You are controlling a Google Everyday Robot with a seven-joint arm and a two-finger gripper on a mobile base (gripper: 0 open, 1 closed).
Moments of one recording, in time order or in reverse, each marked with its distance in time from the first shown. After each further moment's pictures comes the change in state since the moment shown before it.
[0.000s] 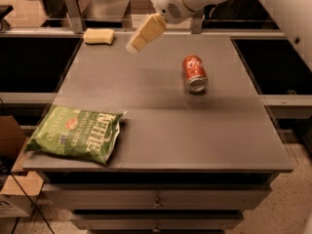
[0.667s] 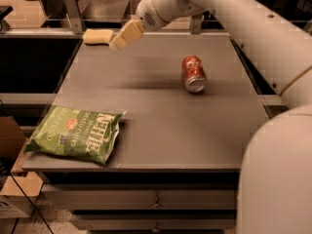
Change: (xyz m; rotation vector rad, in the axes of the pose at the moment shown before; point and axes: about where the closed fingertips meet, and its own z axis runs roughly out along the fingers) arm 0.002 -0.041 0.090 0.033 -0.030 0.153
